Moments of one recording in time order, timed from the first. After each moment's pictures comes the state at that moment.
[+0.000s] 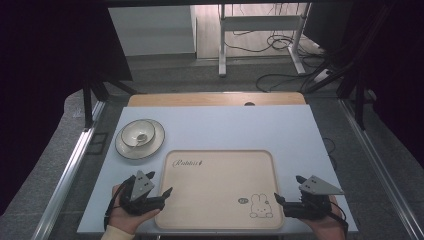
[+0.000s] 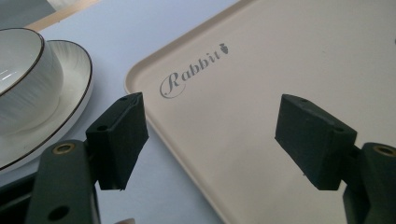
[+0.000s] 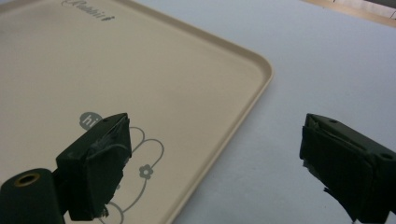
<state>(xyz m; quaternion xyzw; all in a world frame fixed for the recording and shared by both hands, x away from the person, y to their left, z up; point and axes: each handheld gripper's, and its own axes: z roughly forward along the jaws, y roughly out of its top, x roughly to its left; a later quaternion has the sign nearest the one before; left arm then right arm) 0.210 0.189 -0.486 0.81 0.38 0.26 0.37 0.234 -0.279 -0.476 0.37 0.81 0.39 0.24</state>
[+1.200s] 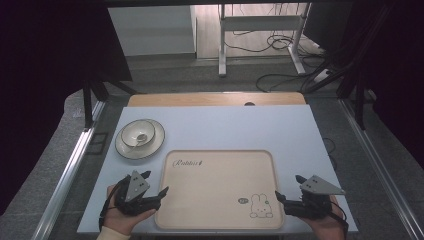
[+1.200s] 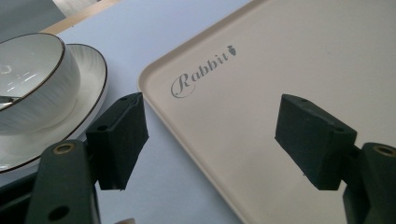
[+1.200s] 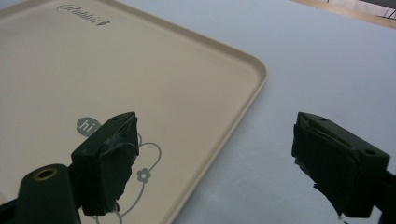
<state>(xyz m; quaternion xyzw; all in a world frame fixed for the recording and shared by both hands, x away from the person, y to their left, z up) 0.204 0.199 -0.481 0.80 0.39 0.27 0.37 0.233 -0.279 -0.473 0.38 0.80 0.40 0.24</state>
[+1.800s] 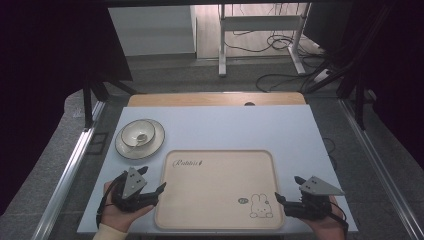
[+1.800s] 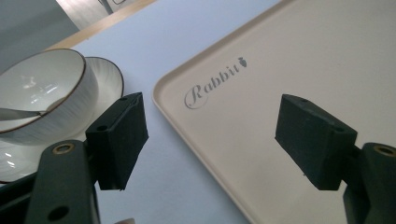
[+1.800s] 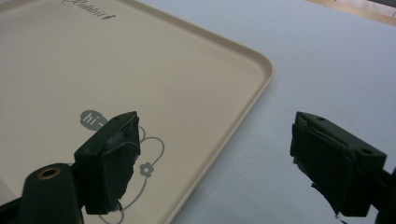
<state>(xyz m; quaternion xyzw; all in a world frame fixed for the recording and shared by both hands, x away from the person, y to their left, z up) 0.209 0.205 -0.470 0.79 0.38 0.29 0.37 0.233 -0.280 -0.476 0.37 0.81 0.40 0.24</state>
